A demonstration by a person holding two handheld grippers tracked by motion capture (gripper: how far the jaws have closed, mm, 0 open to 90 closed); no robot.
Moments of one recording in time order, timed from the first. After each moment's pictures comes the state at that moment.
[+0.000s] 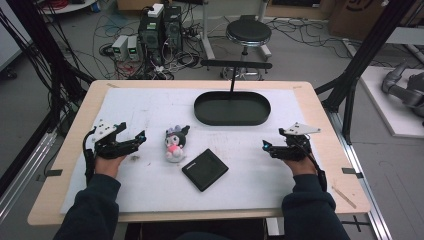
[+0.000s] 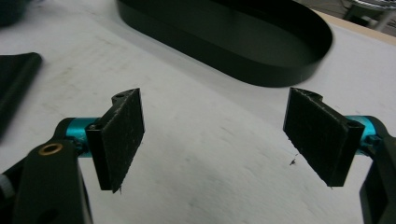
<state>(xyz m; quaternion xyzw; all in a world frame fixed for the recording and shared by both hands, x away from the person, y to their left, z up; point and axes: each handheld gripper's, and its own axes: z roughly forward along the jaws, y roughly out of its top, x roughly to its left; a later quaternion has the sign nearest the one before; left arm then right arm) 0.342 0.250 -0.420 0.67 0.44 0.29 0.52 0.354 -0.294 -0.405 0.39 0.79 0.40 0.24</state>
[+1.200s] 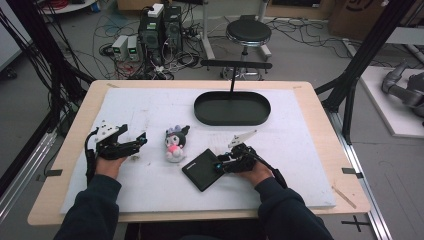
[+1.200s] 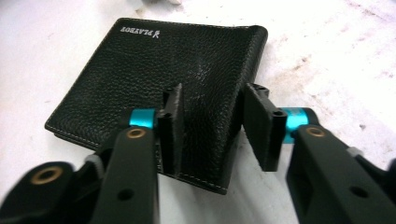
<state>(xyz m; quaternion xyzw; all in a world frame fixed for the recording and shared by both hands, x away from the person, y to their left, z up) 0.343 0.247 -0.423 0.68 0.44 0.28 0.51 0.355 -0.167 -0.440 0.27 0.88 0.39 0.01</state>
